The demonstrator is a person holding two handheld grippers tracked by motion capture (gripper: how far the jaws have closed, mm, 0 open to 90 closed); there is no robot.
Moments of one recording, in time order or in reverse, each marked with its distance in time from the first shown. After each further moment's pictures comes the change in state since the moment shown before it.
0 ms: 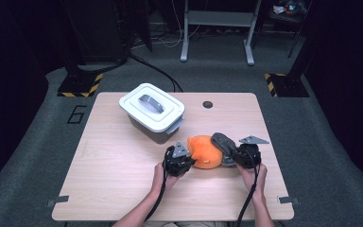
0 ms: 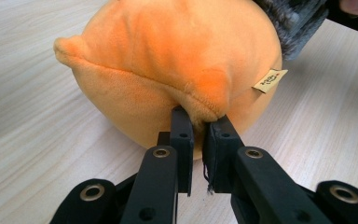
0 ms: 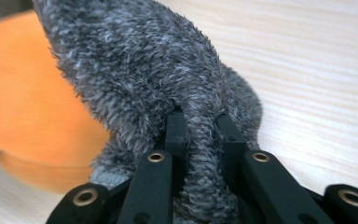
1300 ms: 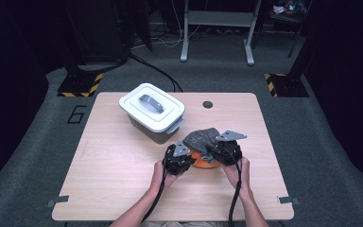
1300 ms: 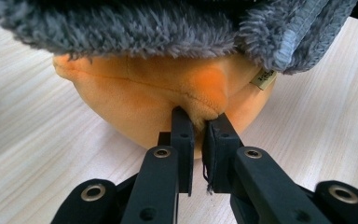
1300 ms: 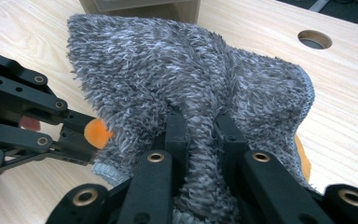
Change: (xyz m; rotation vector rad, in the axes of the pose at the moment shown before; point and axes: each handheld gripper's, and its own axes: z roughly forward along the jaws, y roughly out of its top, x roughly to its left) left arm 0.002 0.005 0.000 0.020 -0.007 0.050; right arm 0.067 0.038 -0.001 -0.030 0.132 -0.195
